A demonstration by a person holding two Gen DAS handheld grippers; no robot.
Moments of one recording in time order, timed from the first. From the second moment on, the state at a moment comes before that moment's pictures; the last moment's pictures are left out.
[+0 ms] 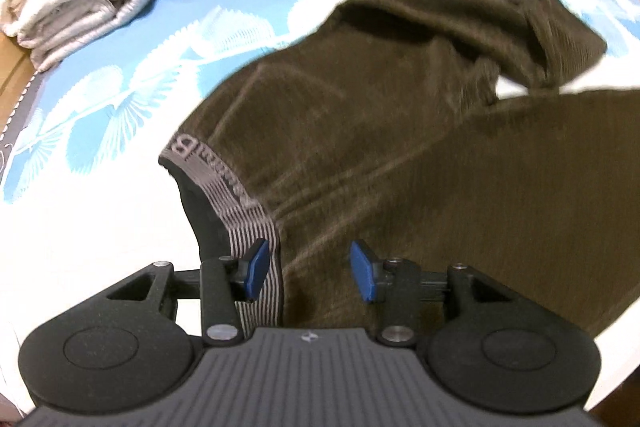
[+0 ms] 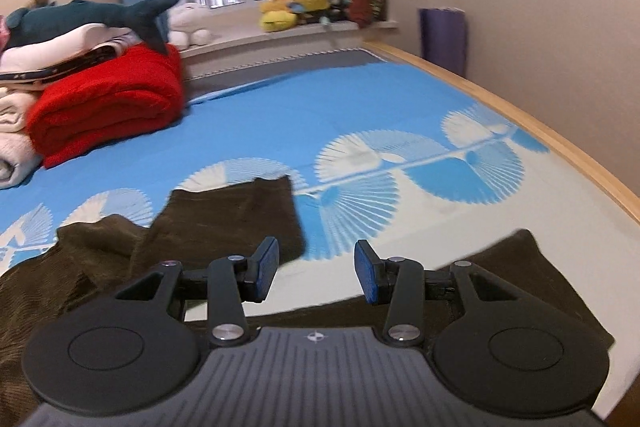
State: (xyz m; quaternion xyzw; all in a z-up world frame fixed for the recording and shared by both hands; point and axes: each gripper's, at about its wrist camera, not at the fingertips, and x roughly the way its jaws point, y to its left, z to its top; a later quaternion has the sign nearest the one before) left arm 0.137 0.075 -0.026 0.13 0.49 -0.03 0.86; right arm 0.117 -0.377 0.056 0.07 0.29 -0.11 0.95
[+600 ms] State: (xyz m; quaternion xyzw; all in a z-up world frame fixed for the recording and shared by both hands) left arm 0.177 -0.051 0.068 0.07 0.37 -0.11 0.92; right arm 0.175 -0.343 0.043 0.06 0.32 -0.10 0.94
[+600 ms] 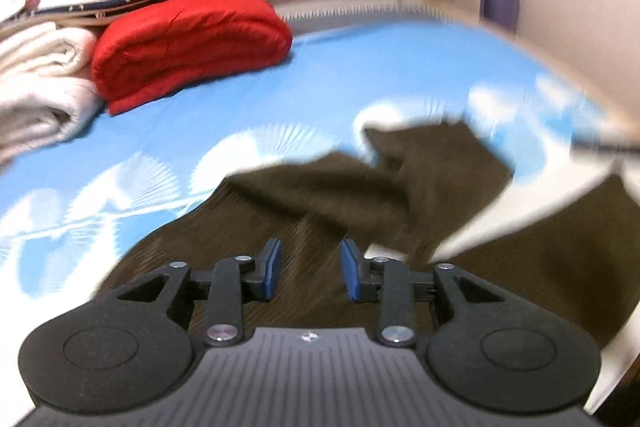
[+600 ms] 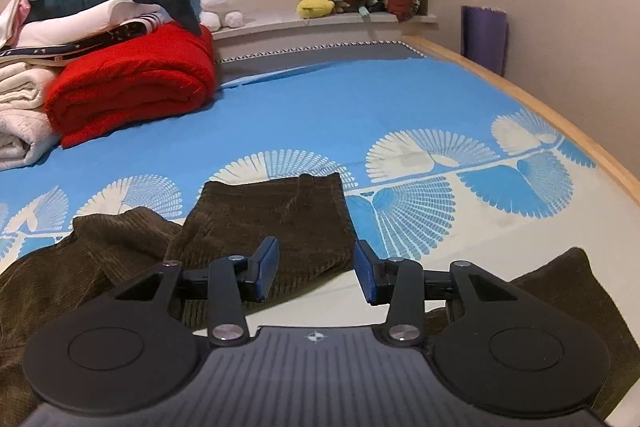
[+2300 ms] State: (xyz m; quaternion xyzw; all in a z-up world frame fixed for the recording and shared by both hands) left arm 0.306 -0.048 -0.086 0.01 0.54 -0.11 0.84; right arm 0.312 -0.498 -0.025 0.45 0.11 -0.15 0.87
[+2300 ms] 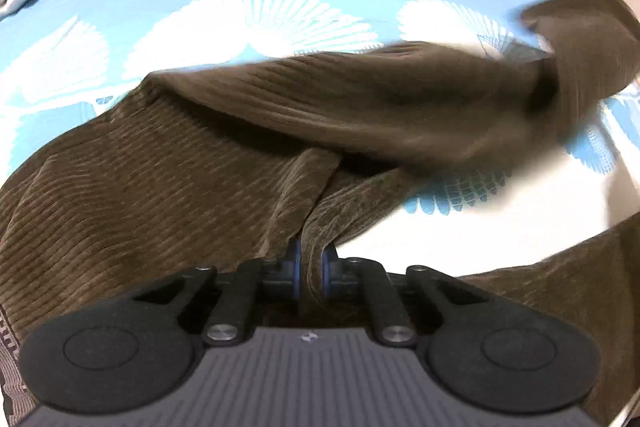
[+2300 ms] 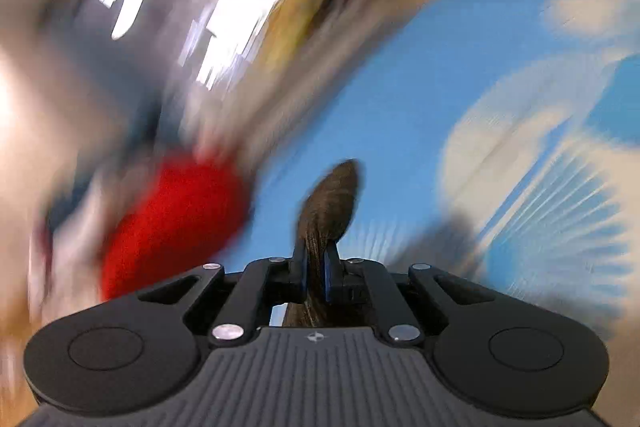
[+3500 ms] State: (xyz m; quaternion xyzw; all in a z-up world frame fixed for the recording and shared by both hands) left arm 0.327 0.203 -0.081 -0.12 0.52 0.03 0.84; right arm 0.263 -0.485 0.007 0.26 0.23 -0.41 0.85
